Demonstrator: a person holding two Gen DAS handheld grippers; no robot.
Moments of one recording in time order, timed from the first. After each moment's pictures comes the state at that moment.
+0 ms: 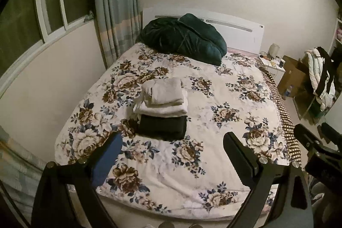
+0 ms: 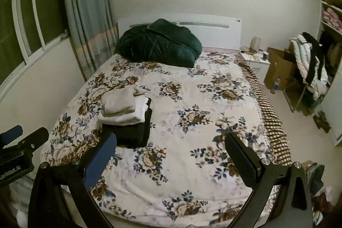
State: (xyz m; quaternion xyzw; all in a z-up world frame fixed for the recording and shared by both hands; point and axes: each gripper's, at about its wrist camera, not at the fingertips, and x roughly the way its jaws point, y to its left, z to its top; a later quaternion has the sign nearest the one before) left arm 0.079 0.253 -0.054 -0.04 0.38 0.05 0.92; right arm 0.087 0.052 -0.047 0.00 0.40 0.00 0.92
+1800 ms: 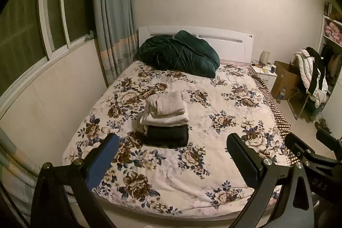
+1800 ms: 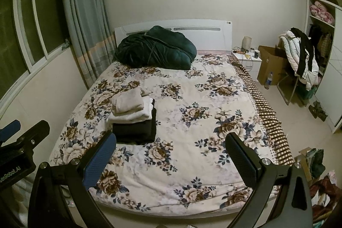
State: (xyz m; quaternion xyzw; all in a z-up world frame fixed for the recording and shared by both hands) left arm -0.002 0.264 -0.011 -0.01 0.32 0.03 0.95; right arm -0.006 0.079 0.007 0.02 0.39 -0.01 0.92
